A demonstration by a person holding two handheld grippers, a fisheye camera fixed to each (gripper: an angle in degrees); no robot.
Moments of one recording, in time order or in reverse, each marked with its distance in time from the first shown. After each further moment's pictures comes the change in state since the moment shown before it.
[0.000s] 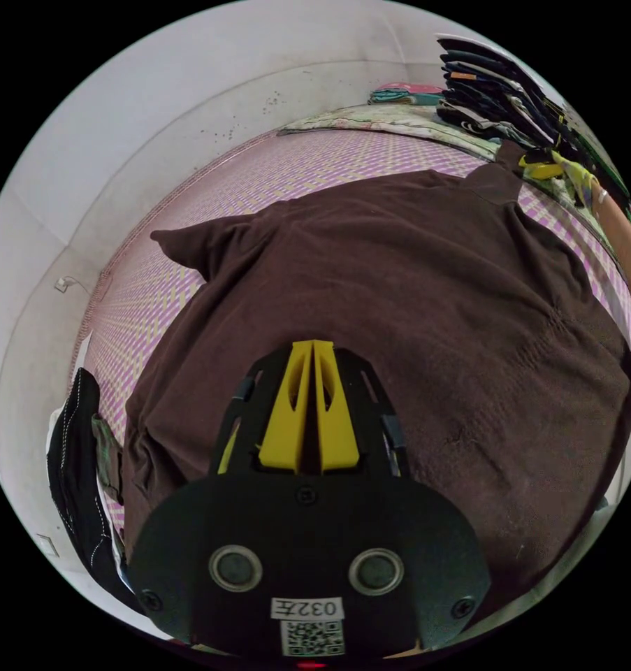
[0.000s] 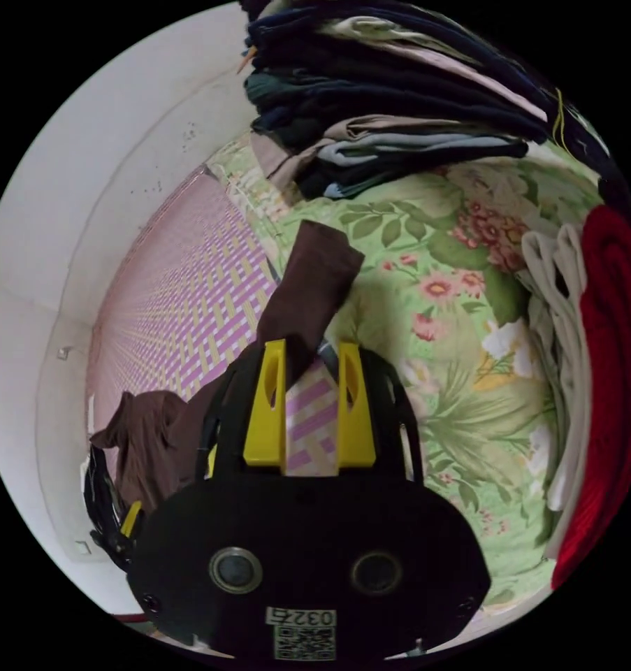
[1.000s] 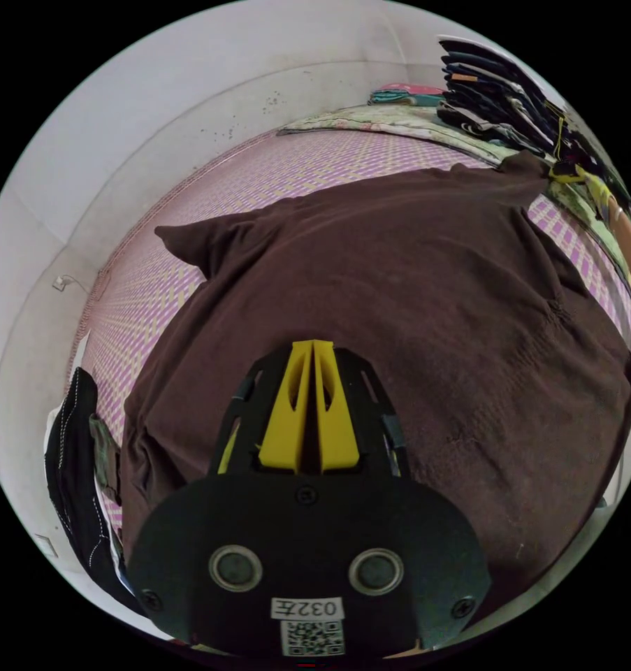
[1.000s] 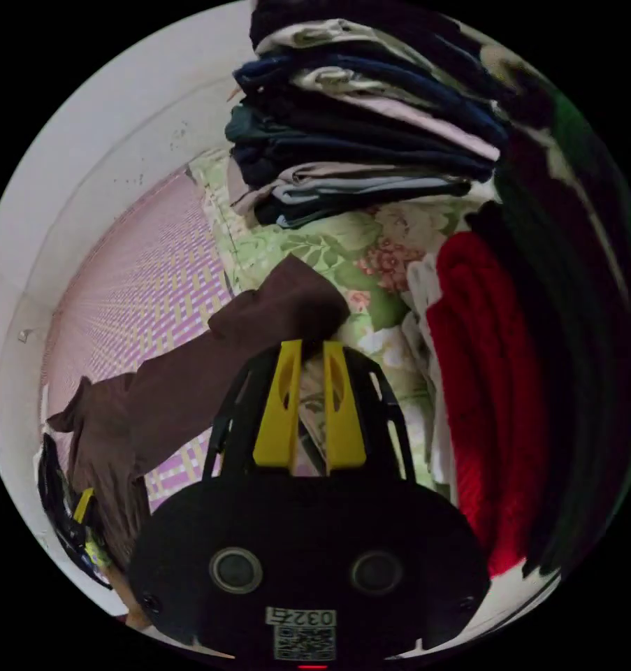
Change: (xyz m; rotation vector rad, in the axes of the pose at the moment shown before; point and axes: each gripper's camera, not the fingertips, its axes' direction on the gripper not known) left arm 0.003 0.027 -0.023 -0.001 0.014 -0.005; right arm 0.031 -0.040 -0.099 0.076 0.290 -0.084
